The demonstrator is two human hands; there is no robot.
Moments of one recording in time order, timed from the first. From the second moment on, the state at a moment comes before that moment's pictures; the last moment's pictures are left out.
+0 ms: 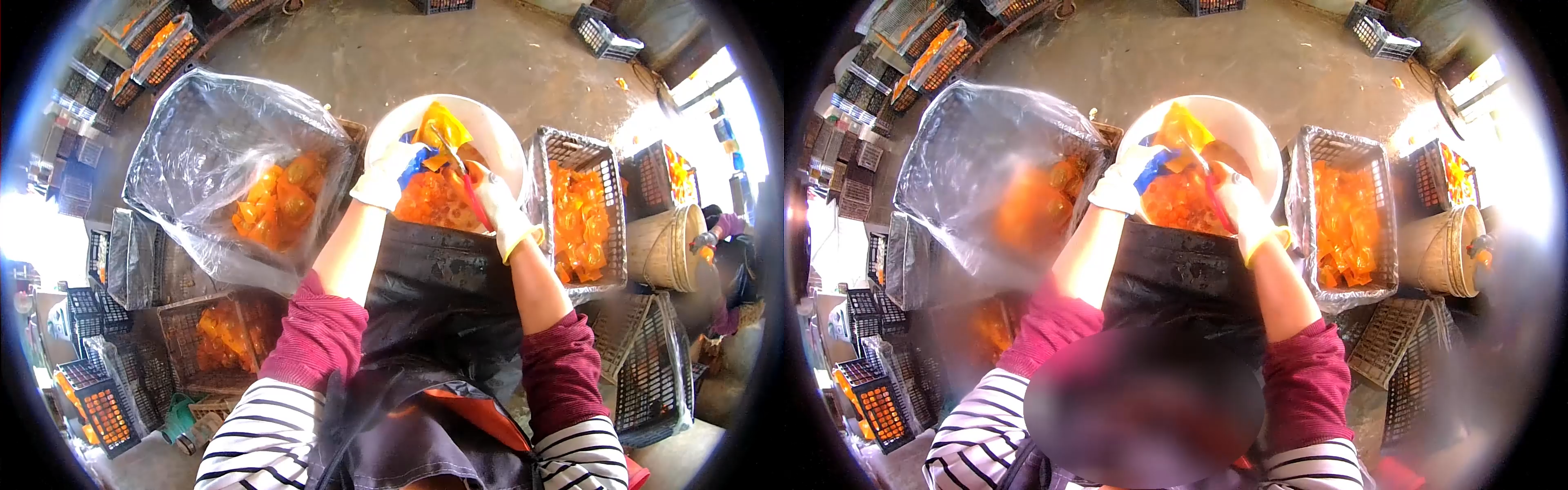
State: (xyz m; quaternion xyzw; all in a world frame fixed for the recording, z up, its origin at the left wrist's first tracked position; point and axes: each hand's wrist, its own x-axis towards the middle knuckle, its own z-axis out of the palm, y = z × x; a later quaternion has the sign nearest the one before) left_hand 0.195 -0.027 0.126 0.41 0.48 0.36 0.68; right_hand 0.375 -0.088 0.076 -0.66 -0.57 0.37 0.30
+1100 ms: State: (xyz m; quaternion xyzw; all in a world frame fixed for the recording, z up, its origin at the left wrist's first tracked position) left_hand 0.207 -0.034 0.117 0.28 0.34 0.48 0.76; right_hand 0.361 -0.094 0.093 -0.46 -0.34 0.67 0.47
